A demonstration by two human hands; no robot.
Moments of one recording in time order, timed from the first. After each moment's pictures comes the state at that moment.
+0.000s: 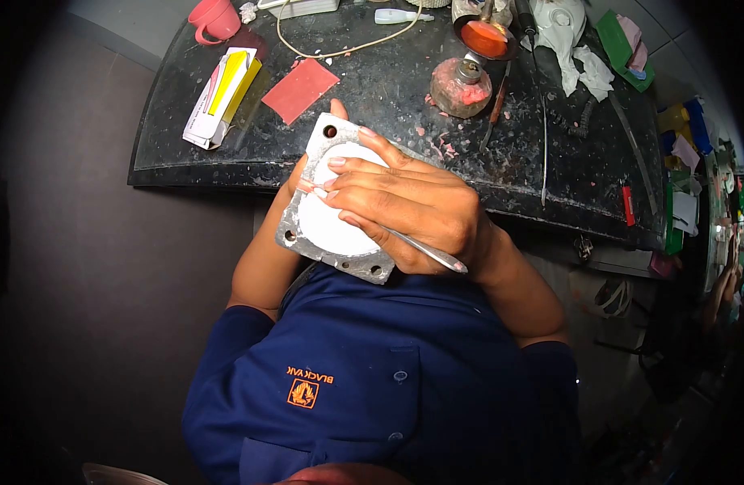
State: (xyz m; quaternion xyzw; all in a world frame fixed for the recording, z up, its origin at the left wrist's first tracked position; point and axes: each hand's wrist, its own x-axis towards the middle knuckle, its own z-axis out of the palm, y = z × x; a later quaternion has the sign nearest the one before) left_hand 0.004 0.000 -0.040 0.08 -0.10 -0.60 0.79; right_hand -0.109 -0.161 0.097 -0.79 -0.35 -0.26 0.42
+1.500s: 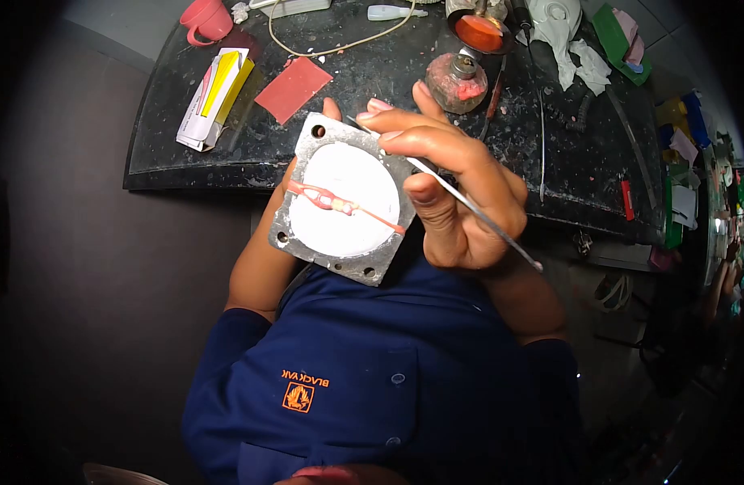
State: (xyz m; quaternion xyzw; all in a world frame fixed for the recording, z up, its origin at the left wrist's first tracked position) left_hand -0.013 0.001 0.020 0.04 -0.04 -0.62 0.78; right_hand -0.115 -0.179 0.097 -0.76 -0.27 -0.31 0.51
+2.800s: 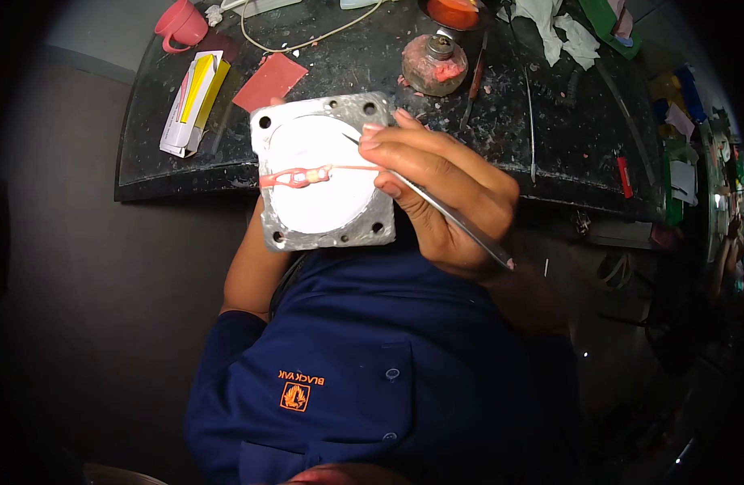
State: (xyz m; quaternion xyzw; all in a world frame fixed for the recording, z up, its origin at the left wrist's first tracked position) left_hand -0.010 0.016 -0.006 0.12 -0.01 -0.52 0.84; right_hand -0.135 -0.185 0.094 -0.81 -0.20 -0.29 0.47
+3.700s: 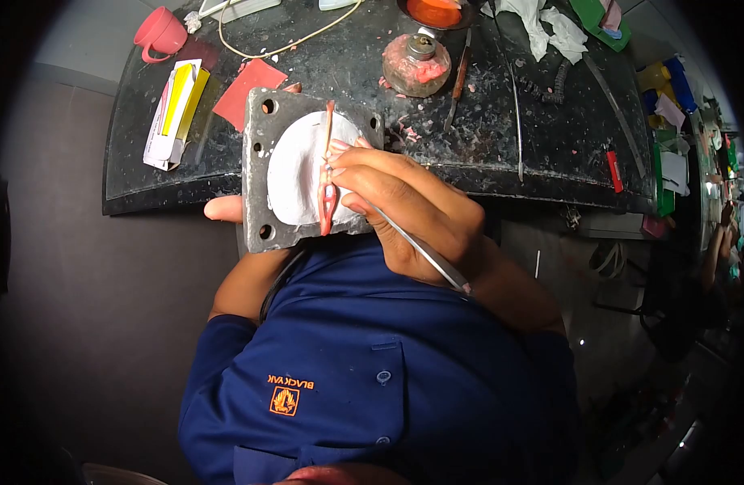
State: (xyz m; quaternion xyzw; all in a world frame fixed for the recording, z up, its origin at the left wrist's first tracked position) left_hand -0.043 -0.021 -0.005 0.03 -0.34 -0.27 0.90; right_hand -0.137 -0.176 0.090 -0.83 -0.22 -0.28 0.42
